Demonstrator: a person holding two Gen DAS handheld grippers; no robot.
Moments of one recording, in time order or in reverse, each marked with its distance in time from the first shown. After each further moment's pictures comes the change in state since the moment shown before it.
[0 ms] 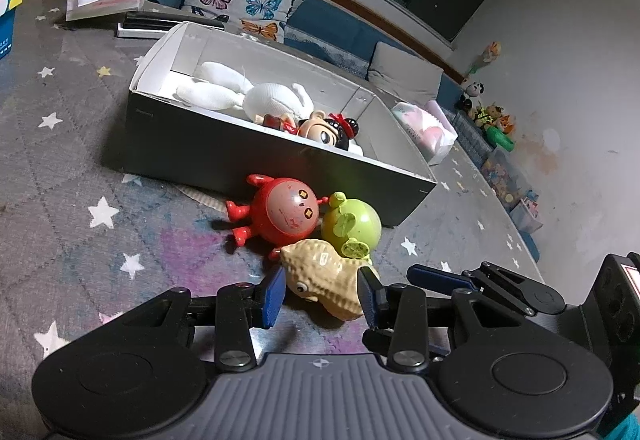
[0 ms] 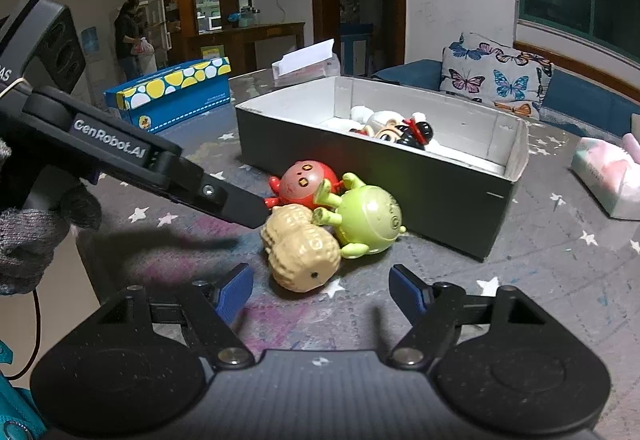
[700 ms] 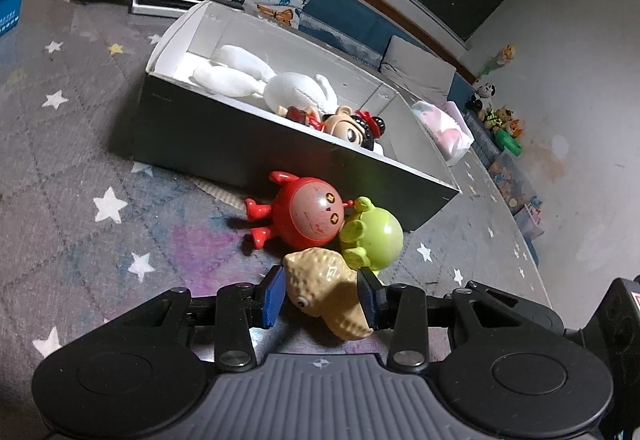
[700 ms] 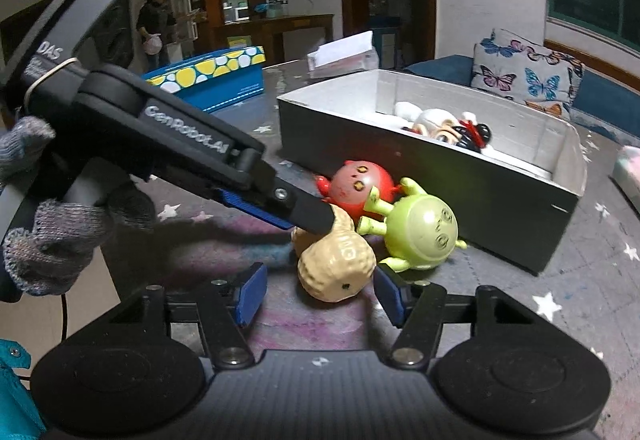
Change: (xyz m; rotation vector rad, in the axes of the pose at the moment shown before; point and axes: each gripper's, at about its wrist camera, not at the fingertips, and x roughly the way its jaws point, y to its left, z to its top) left arm 0.012 0.021 0.010 -0.078 0.035 -0.009; right arm 0.018 0.023 0.008 -0.037 0.024 0.076
